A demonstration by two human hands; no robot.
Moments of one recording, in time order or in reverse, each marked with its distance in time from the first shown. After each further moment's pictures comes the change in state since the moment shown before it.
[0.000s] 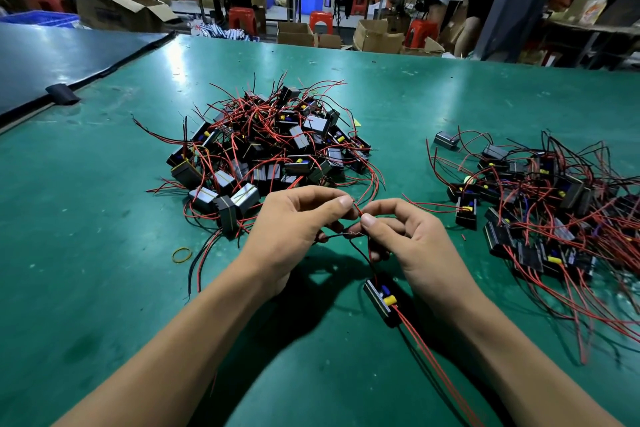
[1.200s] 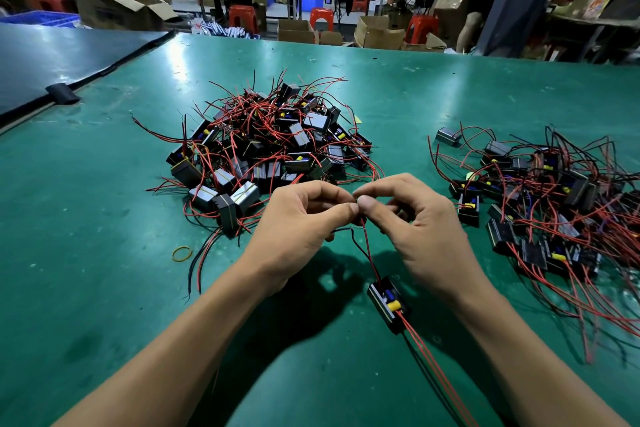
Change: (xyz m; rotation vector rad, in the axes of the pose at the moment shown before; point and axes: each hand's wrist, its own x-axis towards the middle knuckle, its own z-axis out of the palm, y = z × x) left_hand 0.001 0.003 0.002 0.128 -0.046 0.075; right_hand 0.012 -0.008 -0.003 -0.427 0.115 -0.340
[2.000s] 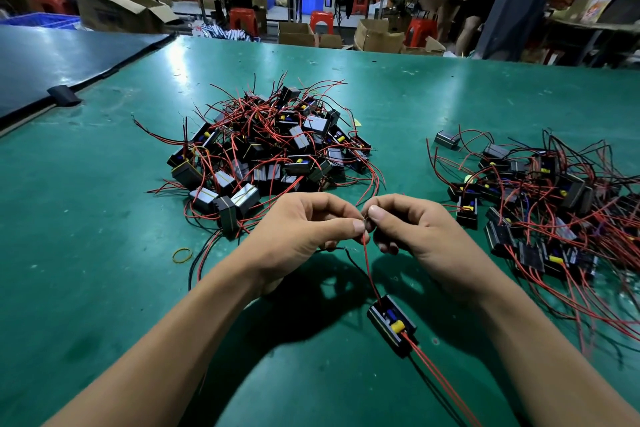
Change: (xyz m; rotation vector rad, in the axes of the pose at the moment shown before) left_hand -0.003 0.009 -0.005 -0.072 -0.204 -0.090; right_hand 0.003 0.000 -0.015 0.402 -0.304 0.311
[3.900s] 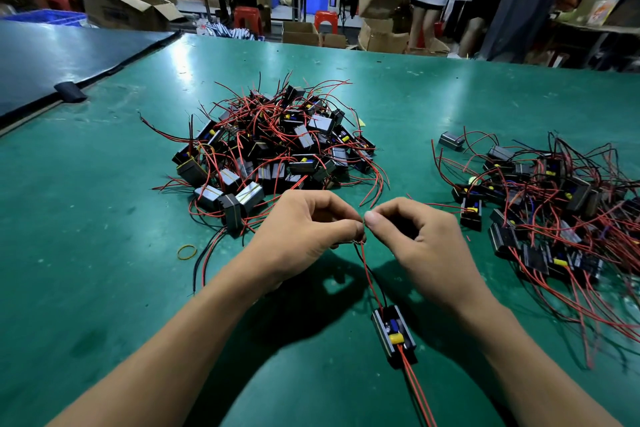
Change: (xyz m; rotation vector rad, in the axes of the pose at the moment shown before) left_hand 0.004 -0.008 -0.002 0.178 0.093 0.045; right_hand -0.008 0.006 0.013 -0.476 0.296 -0.221
